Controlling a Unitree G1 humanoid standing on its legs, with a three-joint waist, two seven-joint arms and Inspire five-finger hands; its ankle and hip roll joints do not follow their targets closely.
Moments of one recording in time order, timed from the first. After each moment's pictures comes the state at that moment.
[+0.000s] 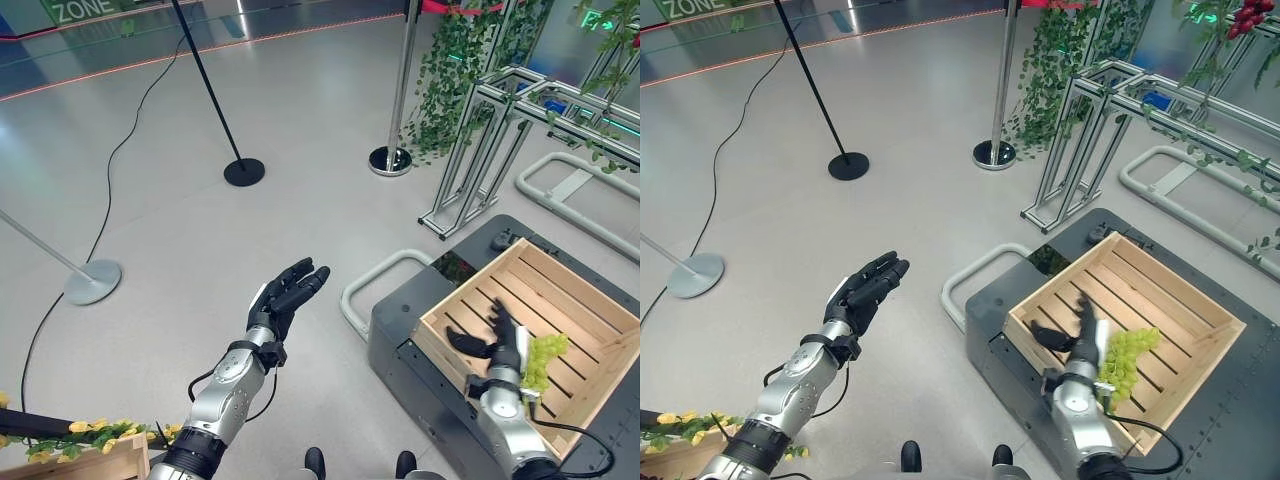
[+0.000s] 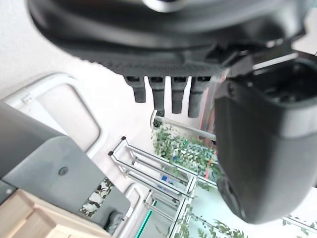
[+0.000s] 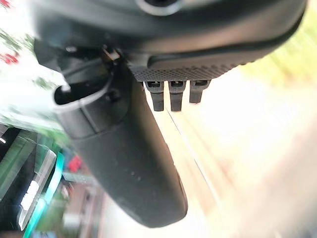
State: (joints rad) left arm -0.11 0.36 -0.25 0.21 -0.70 0.02 0.05; right arm -0.02 -0.39 0.09 0.50 0.19 -0.21 -0.59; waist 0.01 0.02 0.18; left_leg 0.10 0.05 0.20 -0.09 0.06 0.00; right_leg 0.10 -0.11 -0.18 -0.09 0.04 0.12
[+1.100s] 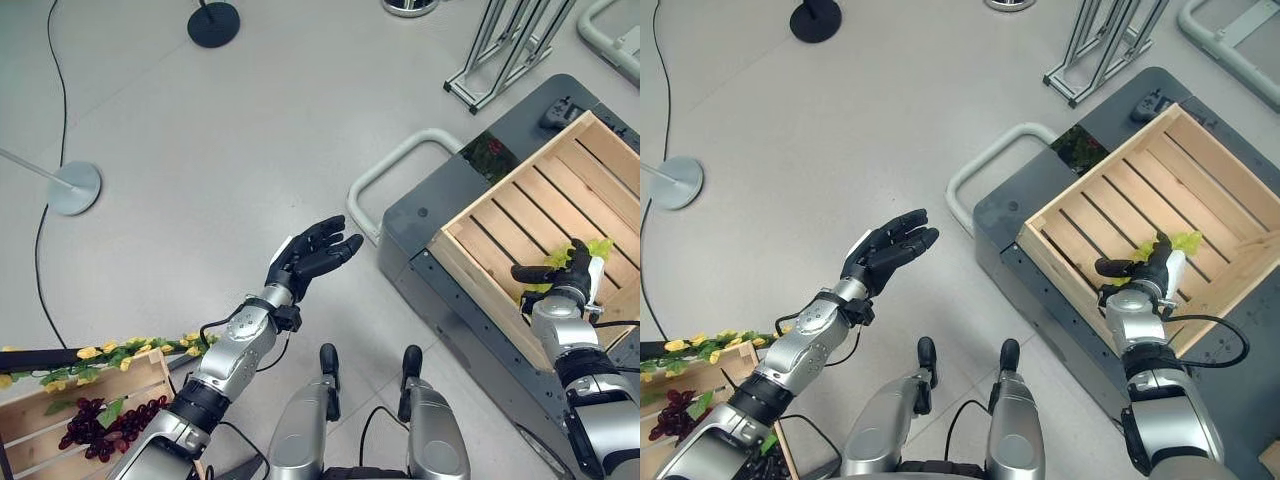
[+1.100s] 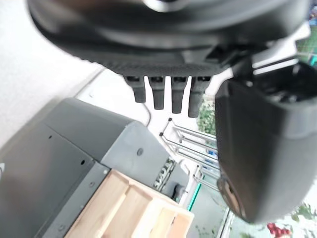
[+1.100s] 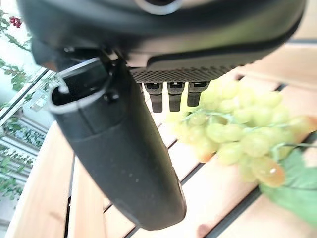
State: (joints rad) left arm -0.35 0.45 -0.42 0.22 -0.70 -0.05 0.04; right arm -0.56 -0.60 0.12 0.84 0.37 0.13 -0.57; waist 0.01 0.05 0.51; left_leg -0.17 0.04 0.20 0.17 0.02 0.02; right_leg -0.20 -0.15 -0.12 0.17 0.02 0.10
